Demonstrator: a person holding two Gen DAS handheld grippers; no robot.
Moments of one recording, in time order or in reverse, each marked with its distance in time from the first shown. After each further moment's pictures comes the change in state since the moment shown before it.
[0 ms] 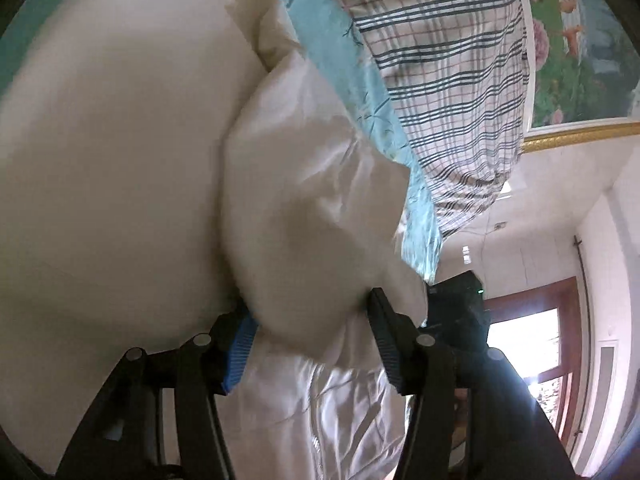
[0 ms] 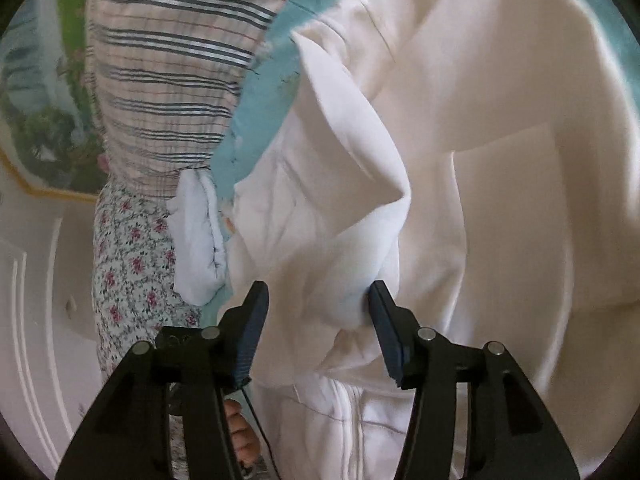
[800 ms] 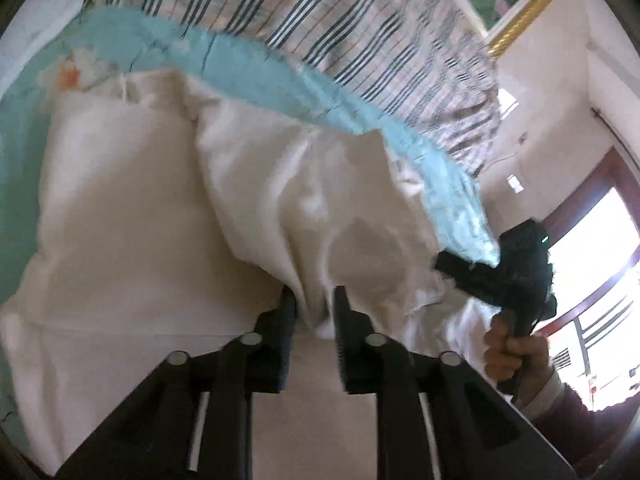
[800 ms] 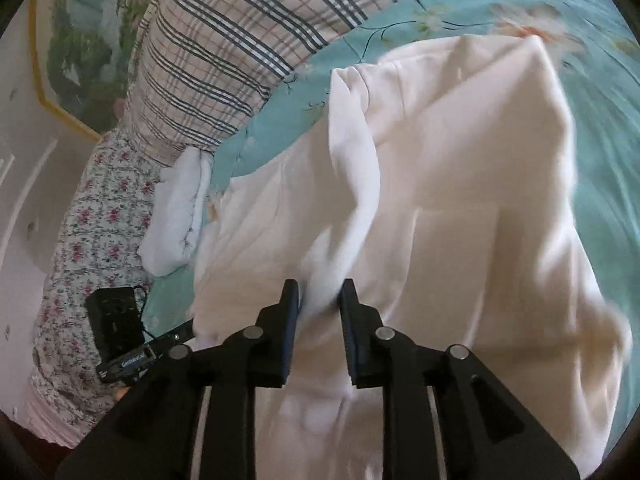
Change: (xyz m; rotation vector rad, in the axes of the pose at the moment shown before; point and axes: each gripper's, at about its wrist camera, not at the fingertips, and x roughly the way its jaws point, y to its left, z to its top) left arm -0.022 -0.058 -0.048 0.478 -0.084 0.218; right arm -0.057 0.004 -0.034 -0.372 -0.136 -0.055
